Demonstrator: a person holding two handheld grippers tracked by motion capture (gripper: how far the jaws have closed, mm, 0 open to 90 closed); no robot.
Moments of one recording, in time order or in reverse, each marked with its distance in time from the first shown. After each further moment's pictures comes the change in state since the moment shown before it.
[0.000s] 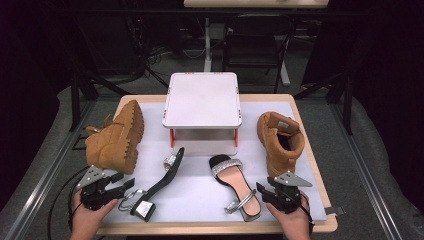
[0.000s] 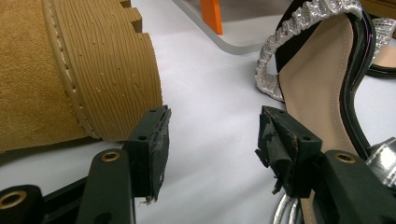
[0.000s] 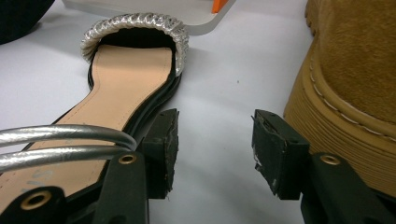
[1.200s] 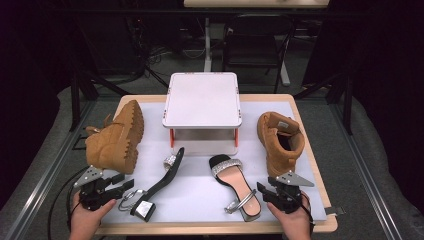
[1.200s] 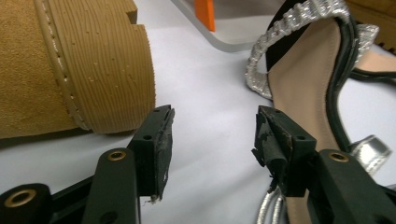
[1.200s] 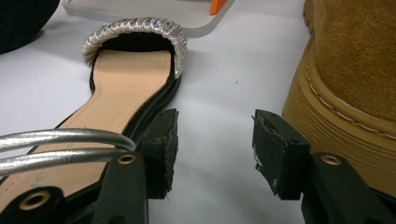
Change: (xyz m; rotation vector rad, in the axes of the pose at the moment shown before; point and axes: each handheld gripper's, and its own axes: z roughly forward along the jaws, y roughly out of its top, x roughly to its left) left arm 0.002 0.000 -0.004 0.012 -0.052 -0.053; right arm -0.002 0.000 -0.001 -0.004 0.007 0.028
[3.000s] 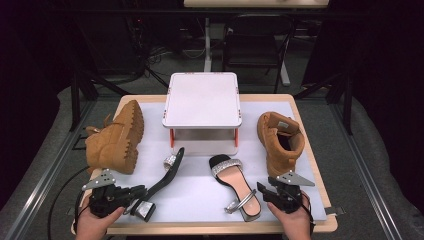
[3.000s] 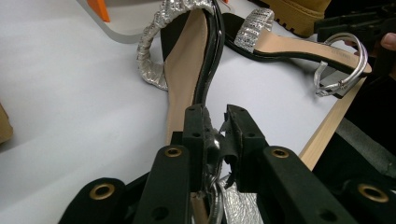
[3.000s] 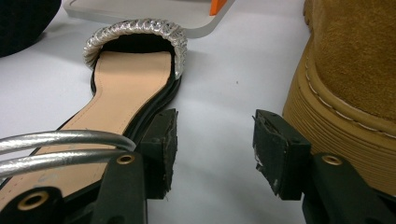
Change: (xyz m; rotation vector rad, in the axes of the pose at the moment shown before) left arm -0.049 0.014 -0.003 0.091 -0.232 0.052; right arm -0.001 0.001 -0.001 0.001 0.008 0.008
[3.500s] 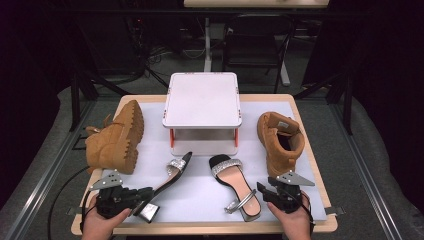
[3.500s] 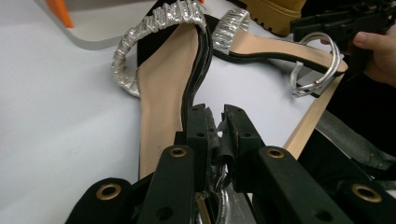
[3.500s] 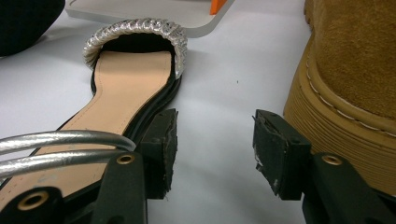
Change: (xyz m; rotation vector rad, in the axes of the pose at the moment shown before) left arm -0.017 0.007 0.011 0.007 -0.063 0.023; right arm 0.000 0.000 0.000 0.004 0.000 0.003
